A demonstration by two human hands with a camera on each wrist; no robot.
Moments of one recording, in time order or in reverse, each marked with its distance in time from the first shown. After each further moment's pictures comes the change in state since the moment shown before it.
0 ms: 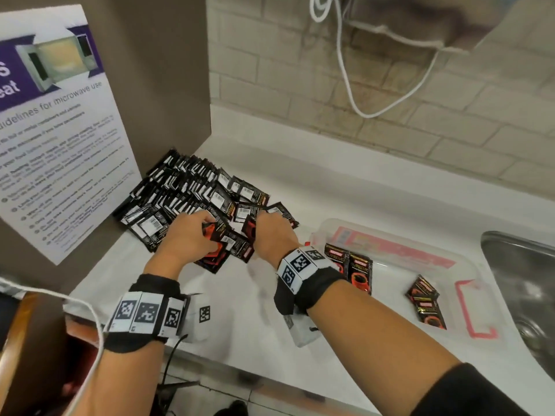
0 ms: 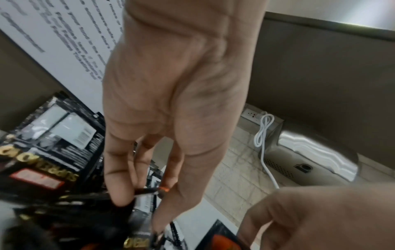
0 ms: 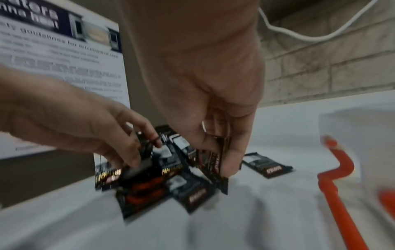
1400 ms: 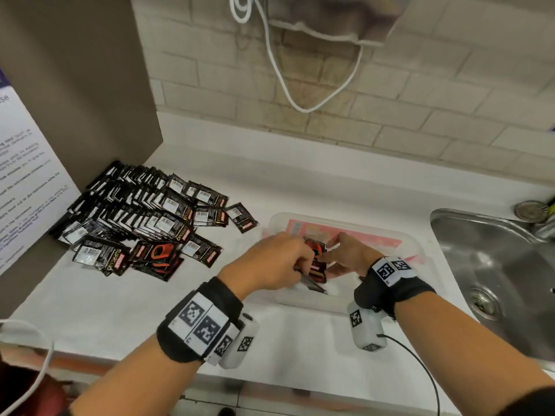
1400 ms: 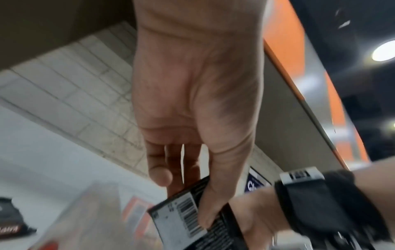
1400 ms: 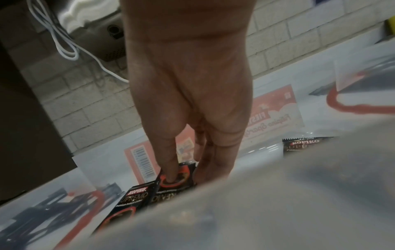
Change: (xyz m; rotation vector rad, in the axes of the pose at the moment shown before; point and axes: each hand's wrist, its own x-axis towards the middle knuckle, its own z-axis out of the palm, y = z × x) left_hand -0.067 0.177 0.096 0.237 -0.425 0.823; right_hand -0.066 0.240 -0.016 0.828 -0.155 0.578
